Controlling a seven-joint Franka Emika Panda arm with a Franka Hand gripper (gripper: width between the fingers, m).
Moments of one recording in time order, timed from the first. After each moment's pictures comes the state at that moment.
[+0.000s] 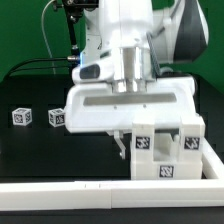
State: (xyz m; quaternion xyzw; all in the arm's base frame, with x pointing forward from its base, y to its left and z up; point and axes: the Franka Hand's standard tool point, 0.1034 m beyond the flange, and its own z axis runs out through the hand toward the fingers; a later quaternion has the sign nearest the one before) arm 0.597 0.012 0.036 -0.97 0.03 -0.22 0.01
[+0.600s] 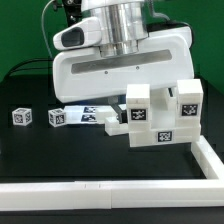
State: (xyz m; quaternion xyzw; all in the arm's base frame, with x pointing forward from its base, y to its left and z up) arm 0.590 0.013 0.092 -1.00 0.03 0.00 0.07
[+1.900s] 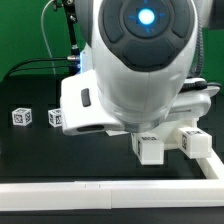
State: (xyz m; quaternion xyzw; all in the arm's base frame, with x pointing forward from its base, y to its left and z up) arm 0.582 0.019 0.072 -0.90 -0.03 0.42 0.06
